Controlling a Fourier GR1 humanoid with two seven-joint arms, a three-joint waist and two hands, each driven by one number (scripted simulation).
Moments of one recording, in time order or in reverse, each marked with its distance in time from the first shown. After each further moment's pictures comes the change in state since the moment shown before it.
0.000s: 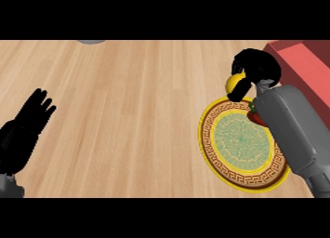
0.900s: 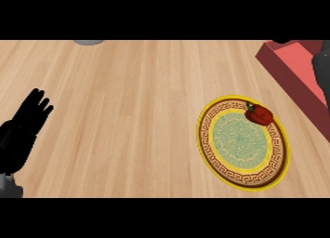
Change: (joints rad) left arm -0.004 -0.003 0.017 0.010 -0.017 0.000 -0.008; right arm -0.167 -0.155 -0.163 -0.340 0.112 0.017 0.264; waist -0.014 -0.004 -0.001
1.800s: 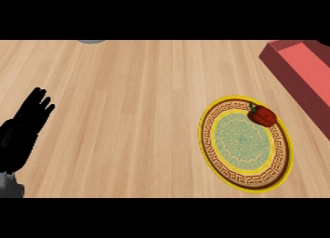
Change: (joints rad) left arm -0.011 -0.012 0.009 0.005 -0.001 -0.021 0.000; right arm 0.020 -0.163 -0.169 0.425 0.026 -0.228 -0.378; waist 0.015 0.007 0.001
